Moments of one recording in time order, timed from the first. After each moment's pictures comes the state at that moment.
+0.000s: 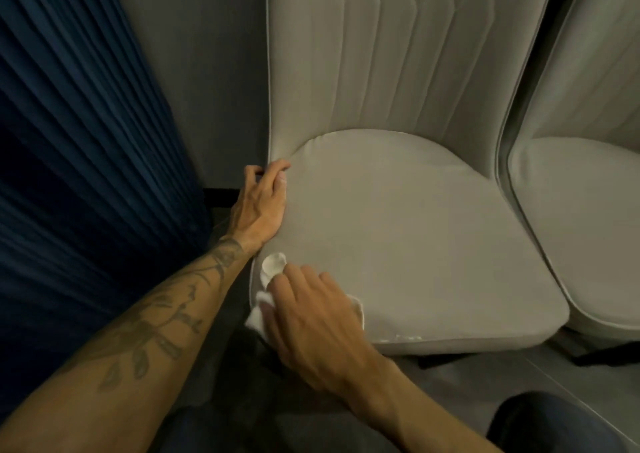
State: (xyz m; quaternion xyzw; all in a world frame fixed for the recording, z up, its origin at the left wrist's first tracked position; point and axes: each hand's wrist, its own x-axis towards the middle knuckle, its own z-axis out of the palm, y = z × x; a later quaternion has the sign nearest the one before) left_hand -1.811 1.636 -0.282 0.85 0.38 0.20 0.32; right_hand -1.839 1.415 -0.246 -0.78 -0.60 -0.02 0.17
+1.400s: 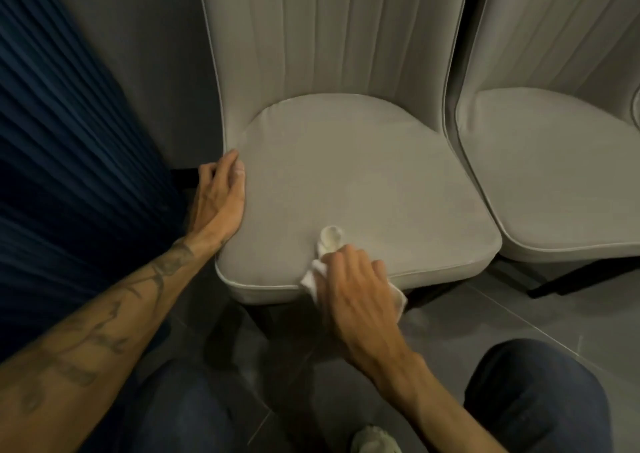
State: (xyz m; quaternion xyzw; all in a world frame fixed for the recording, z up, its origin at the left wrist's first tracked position) left_hand -1.852 1.596 -0.285 0.83 0.39 0.19 0.35; right_hand -1.827 1.316 -0.250 -0.88 -0.45 -0.11 0.07
